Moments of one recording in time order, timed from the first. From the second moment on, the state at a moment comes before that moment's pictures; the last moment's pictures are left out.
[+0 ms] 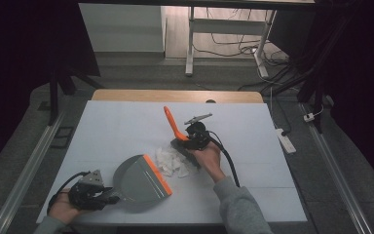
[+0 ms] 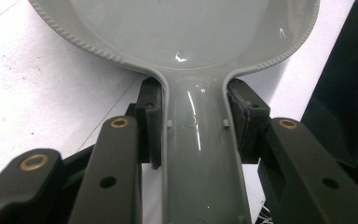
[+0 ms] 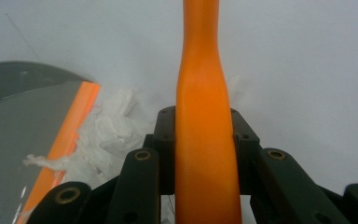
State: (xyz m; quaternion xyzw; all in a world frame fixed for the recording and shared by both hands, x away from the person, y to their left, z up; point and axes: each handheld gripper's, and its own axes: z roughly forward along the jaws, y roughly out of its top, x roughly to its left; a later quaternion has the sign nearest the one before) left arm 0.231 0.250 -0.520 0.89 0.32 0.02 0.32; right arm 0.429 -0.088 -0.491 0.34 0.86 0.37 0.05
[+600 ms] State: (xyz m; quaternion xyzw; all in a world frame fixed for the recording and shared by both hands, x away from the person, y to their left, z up) left arm 0.232 0.247 -0.521 0.89 0.32 0.02 0.32; right arm 0.401 -0.065 -0.491 0.30 0.88 0.38 0.02
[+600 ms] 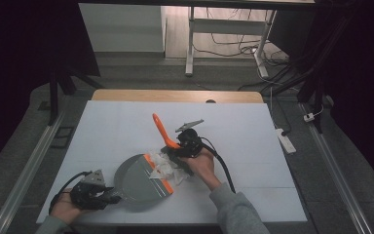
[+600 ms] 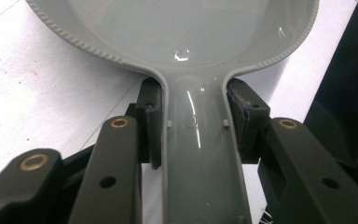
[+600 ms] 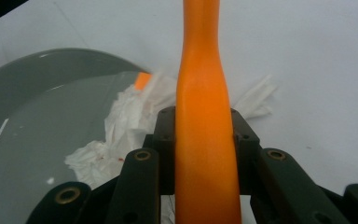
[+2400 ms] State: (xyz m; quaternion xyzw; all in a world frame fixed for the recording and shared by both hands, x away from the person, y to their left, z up) left arm 0.233 0.247 -0.521 0.89 0.32 0.01 0.32; right arm 0.452 -0.095 -0.478 0.36 0.85 0.36 0.10
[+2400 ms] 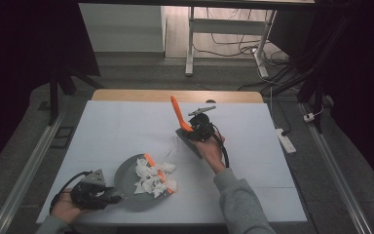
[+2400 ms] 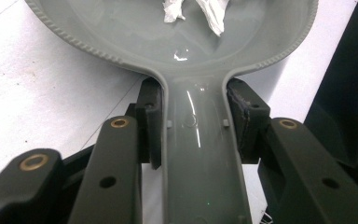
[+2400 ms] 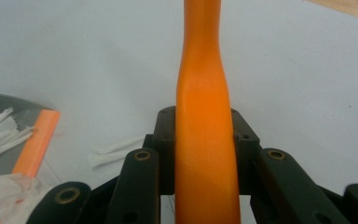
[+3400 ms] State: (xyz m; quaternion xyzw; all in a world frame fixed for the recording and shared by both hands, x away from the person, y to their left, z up) left arm 0.233 0.246 -0.521 0.89 0.32 0.01 0.32; right arm 0.408 -0.031 -0.489 0.26 0.90 0.35 0.03
